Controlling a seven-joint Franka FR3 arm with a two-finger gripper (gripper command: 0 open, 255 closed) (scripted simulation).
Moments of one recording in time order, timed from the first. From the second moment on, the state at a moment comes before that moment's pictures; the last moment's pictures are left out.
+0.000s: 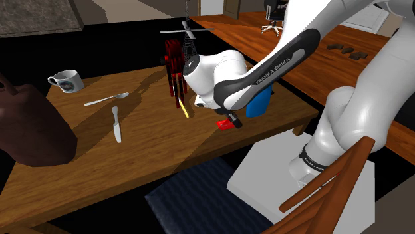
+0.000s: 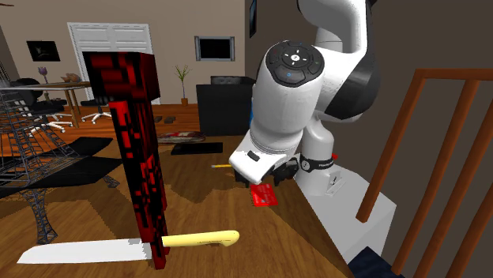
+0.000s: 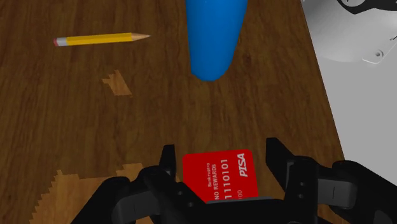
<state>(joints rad) 0.30 -0.09 0.16 -2.43 -0.32 1.84 -0.44</state>
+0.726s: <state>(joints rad) 0.29 -0.12 0.16 -2.42 -0.31 1.79 -0.46</state>
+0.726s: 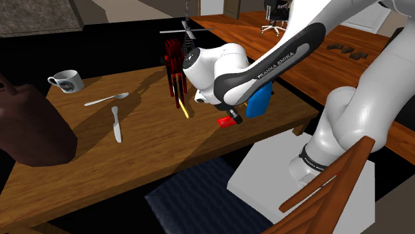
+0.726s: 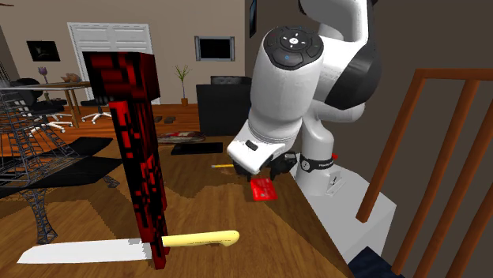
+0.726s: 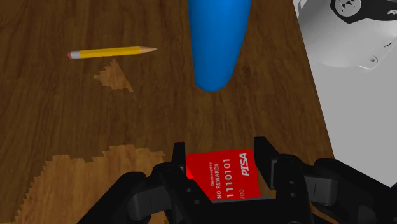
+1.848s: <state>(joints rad) 0.30 -0.24 0.16 -2.30 -0.29 1.57 -0.53</state>
